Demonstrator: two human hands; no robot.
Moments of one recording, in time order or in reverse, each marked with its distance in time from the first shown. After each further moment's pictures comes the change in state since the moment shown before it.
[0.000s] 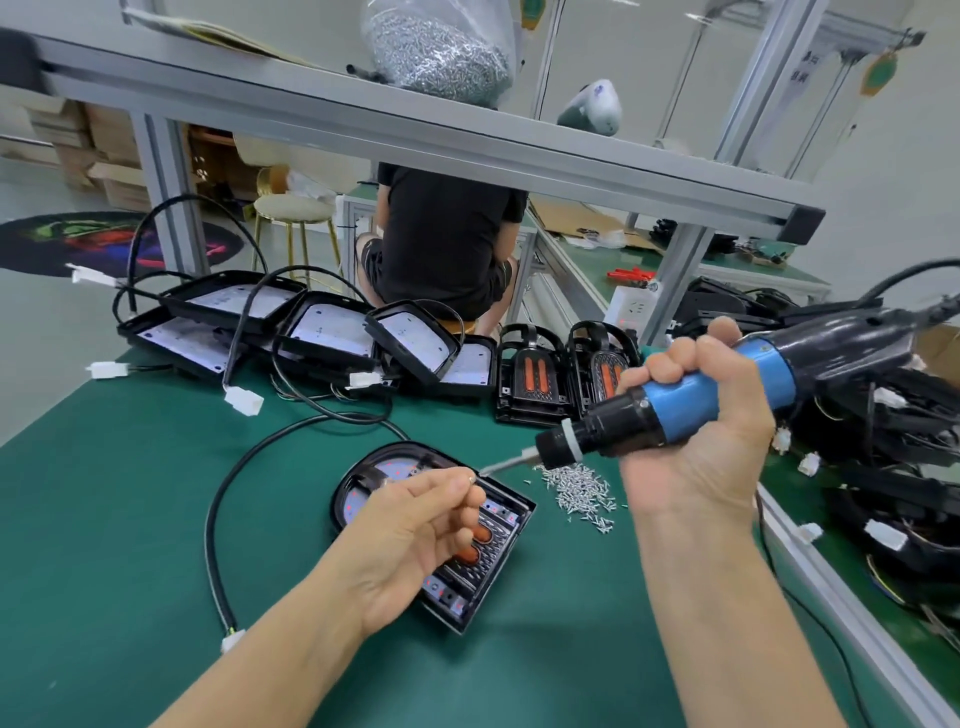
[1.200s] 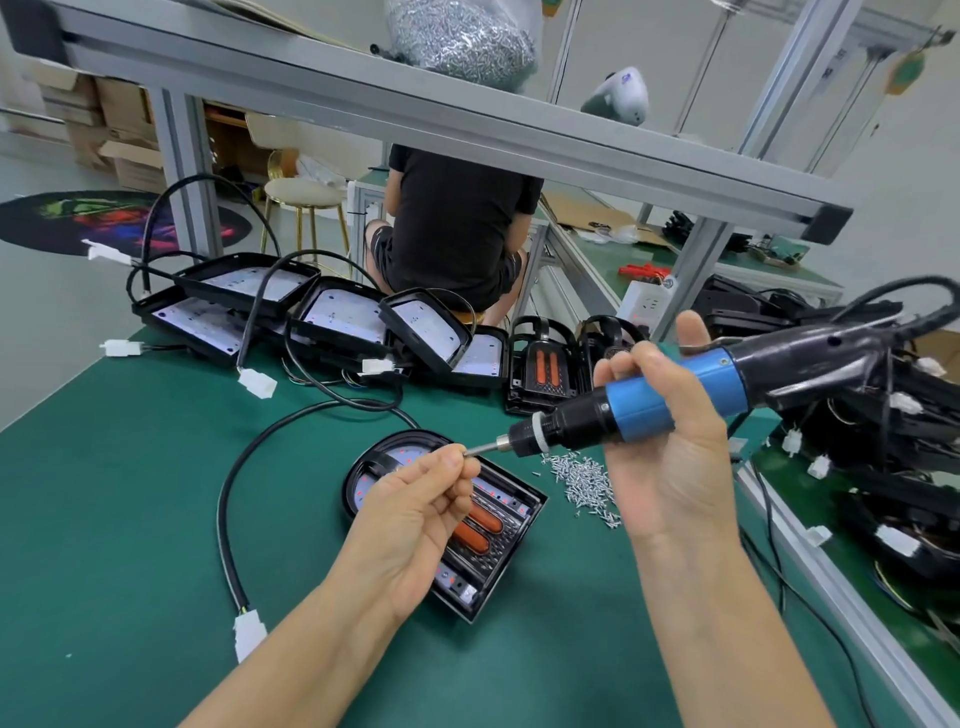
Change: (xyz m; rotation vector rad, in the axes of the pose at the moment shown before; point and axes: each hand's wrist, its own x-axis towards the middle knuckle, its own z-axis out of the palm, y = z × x) left_hand 0.002 -0.006 0.002 -0.196 0.195 0.152; right_hand -0.008 0.017 -0.014 -0.191 -0.106 0.071
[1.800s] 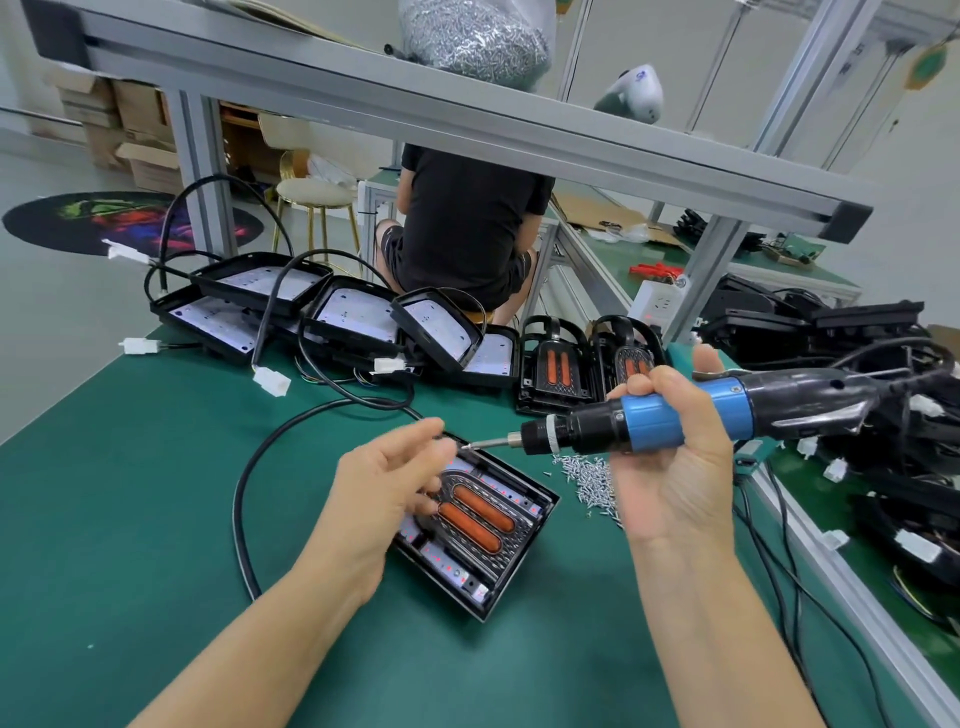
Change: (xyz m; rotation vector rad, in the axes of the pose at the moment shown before) left_hand 0.008 0.021 -0.027 0.462 0.044 0.230; right_hand 0.000 0.011 -0.010 0.118 0.124 0.007
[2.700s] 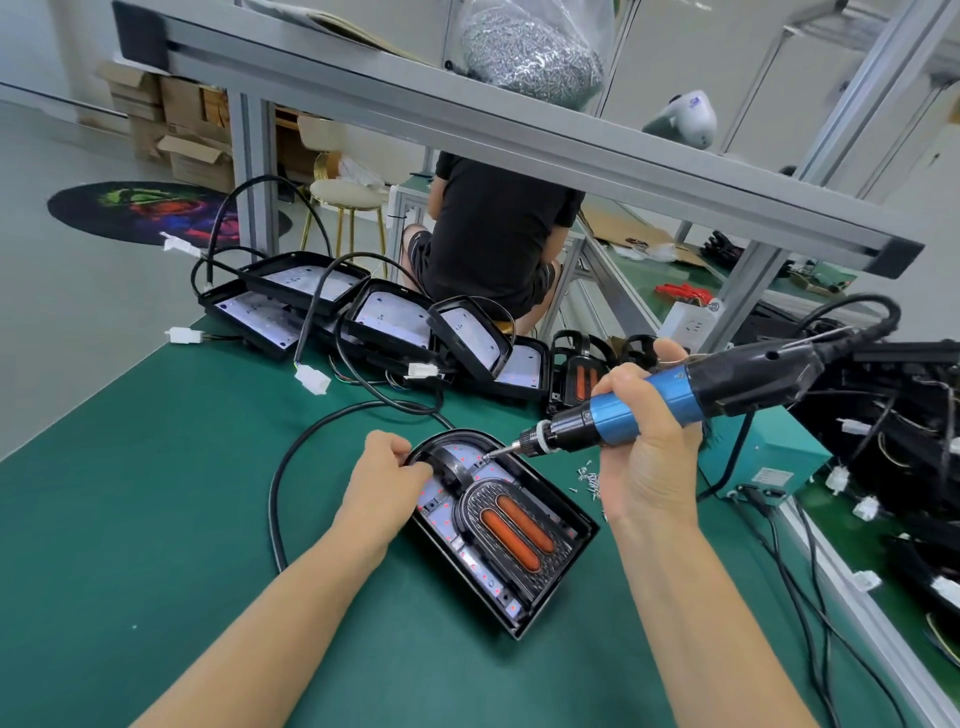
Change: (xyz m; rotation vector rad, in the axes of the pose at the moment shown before) left_hand 0.036 -0.016 -0.026 0.505 0.209 -0.148; right_hand 0.019 0.041 0.011 -0.338 -0.065 -0.076
